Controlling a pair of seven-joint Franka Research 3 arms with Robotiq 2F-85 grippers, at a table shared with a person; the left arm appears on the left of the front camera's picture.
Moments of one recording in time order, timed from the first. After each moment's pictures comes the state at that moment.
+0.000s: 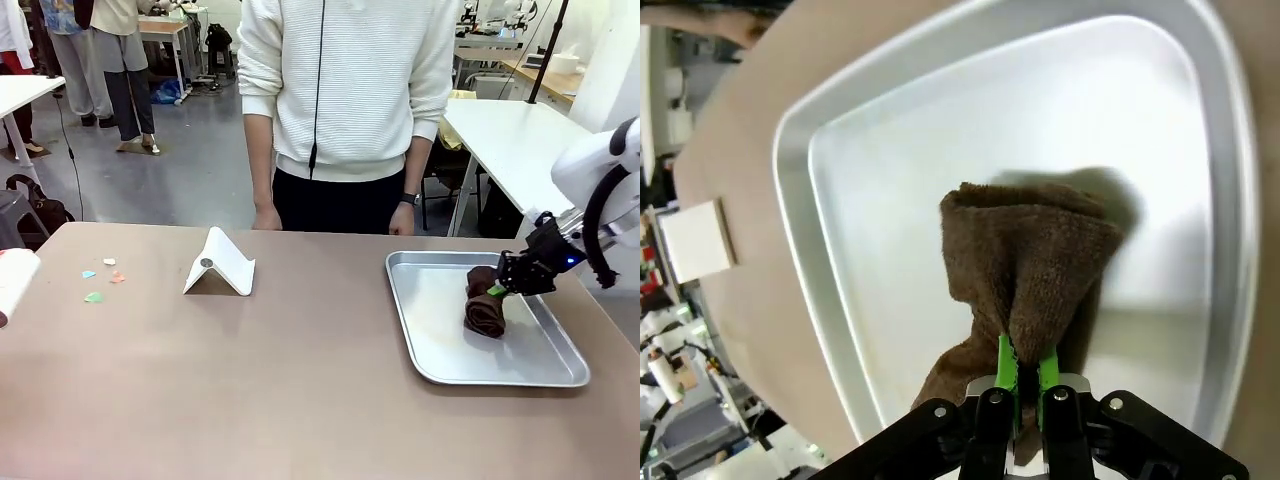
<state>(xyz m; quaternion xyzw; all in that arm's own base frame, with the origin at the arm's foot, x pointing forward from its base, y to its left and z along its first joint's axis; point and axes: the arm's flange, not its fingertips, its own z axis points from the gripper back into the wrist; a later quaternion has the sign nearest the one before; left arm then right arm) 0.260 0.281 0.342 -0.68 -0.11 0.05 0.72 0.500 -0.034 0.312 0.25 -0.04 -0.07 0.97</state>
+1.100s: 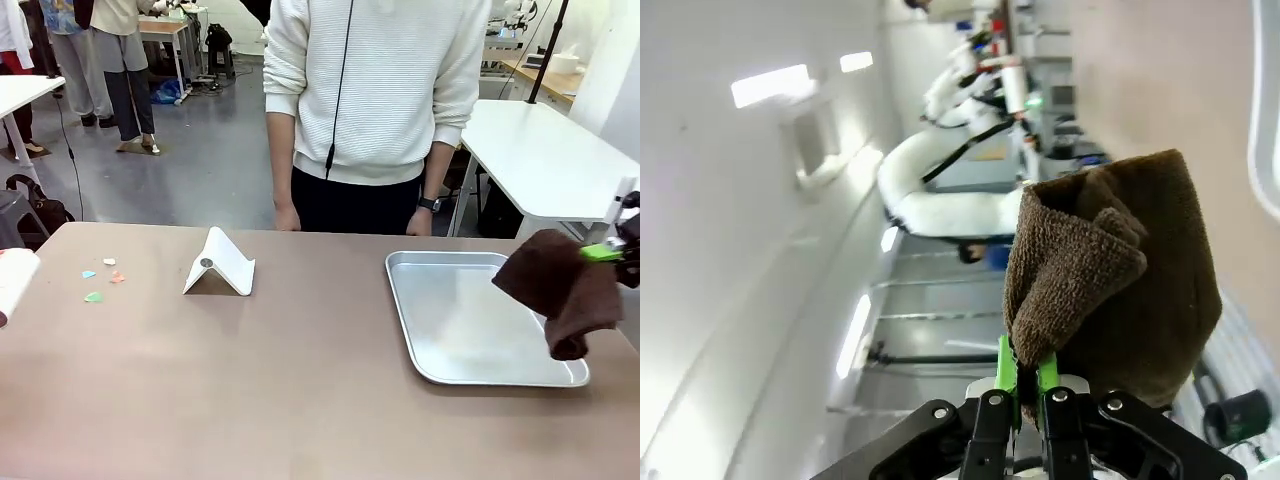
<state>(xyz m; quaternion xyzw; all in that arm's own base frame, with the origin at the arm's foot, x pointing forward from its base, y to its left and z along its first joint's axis) 0.260 0.281 0.343 -0.68 -0.11 0.05 0.73 0.350 -0.088 0.427 0.68 0.08 0.08 0.73</state>
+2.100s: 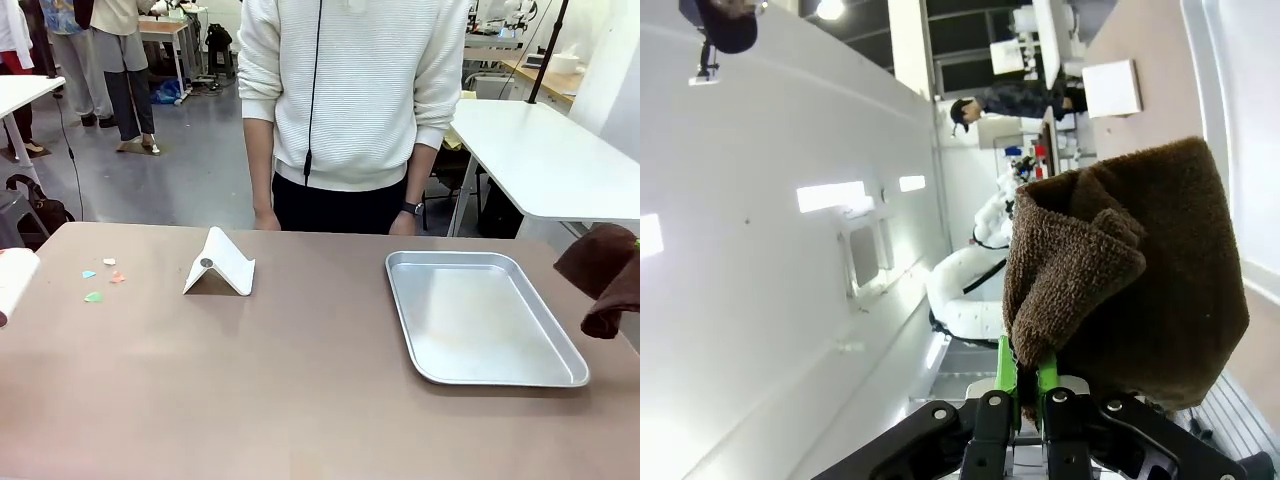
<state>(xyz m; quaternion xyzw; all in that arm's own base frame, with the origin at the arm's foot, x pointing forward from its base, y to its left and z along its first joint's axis) 0.259 0.281 0.343 -0.68 -0.11 0.05 0.73 0.338 -0.176 0.390 0.71 -0.02 -0.06 0.70</state>
